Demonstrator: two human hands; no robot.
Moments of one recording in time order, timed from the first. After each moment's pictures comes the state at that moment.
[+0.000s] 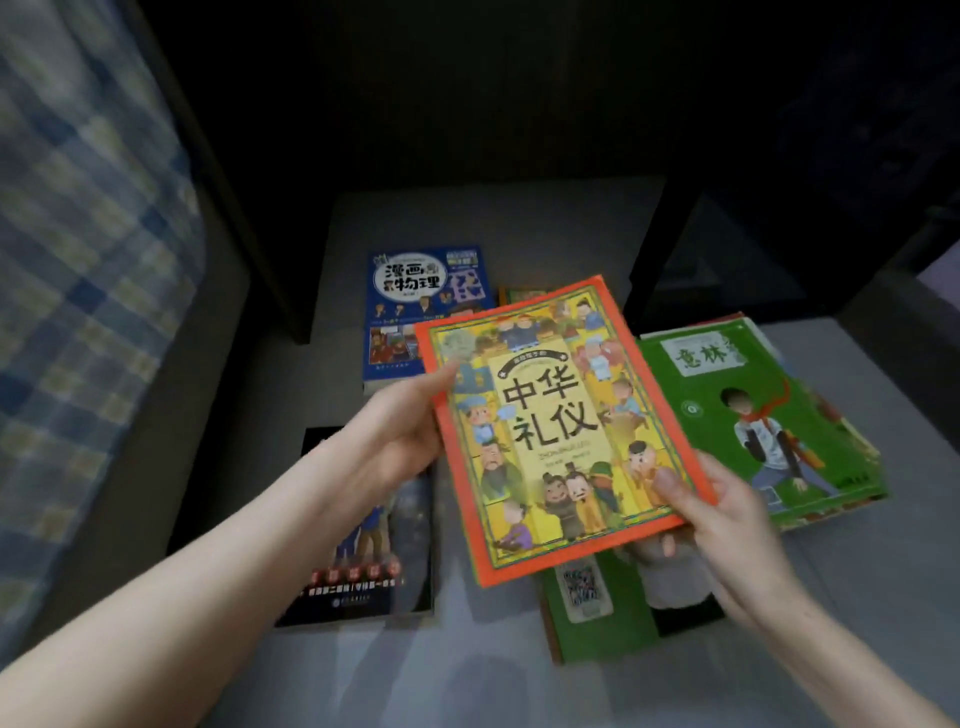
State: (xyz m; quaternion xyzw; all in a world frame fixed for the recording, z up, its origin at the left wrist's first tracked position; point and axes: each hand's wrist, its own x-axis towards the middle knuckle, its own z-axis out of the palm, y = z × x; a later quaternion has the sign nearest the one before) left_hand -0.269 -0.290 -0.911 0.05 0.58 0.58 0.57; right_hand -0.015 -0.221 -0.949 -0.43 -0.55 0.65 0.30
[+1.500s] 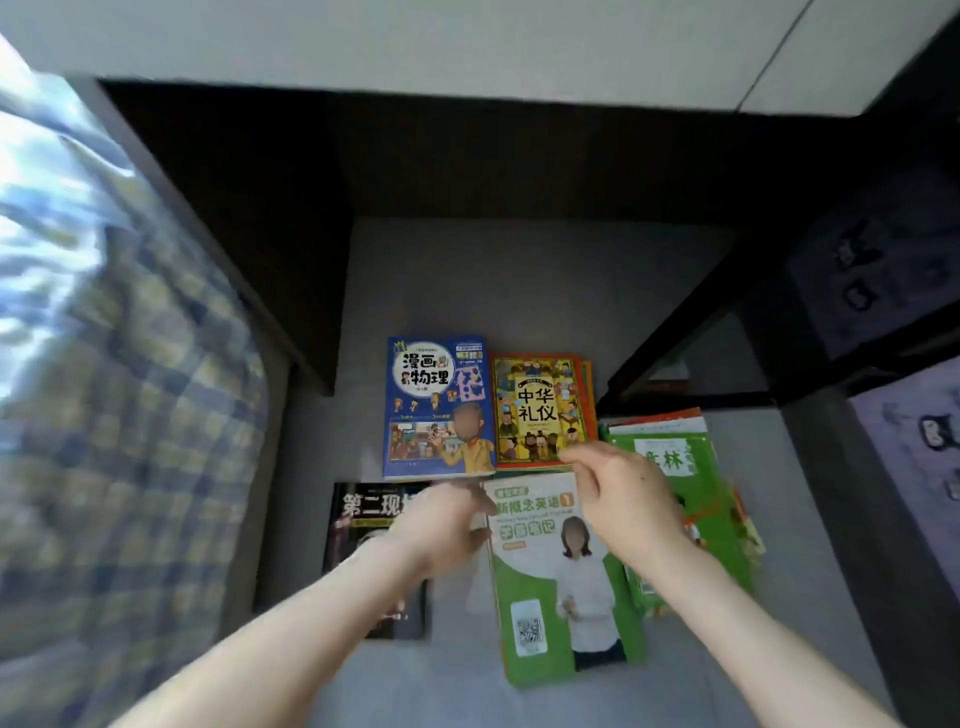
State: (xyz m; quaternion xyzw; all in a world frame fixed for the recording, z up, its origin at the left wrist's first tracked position) left_hand -0.295 -0.241 -0.779 0.55 0.75 0.03 0.37; right_hand -0.147 -0.120 -0.728 -0.39 -0.89 0.23 -0.06
